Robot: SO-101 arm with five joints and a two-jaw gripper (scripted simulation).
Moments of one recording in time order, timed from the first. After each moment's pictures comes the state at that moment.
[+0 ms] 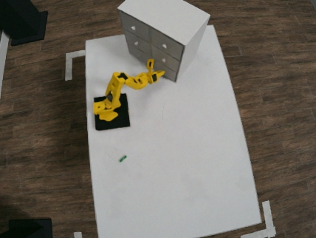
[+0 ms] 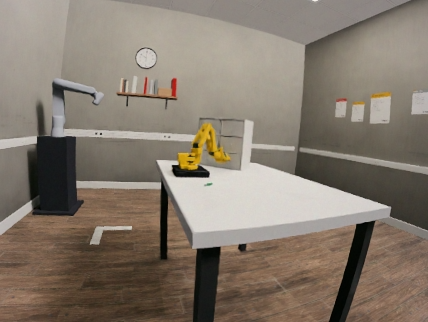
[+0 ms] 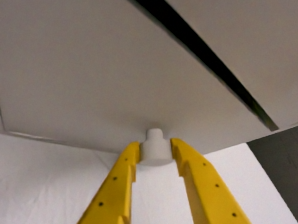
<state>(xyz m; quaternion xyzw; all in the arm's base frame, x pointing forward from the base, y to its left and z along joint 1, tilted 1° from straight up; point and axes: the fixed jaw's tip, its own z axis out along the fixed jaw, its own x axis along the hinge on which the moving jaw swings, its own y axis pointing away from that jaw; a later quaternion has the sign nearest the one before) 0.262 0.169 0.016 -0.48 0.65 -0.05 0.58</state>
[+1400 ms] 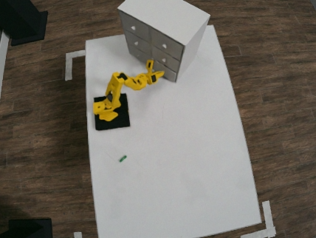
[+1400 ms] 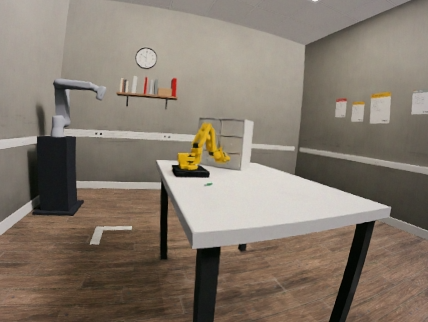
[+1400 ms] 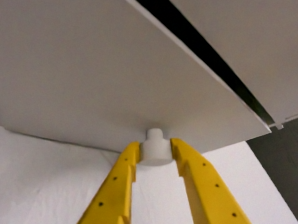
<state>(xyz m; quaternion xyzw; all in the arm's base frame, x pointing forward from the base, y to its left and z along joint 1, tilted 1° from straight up) 0.259 0.166 0.016 -0.48 0.66 -0.05 0.58</state>
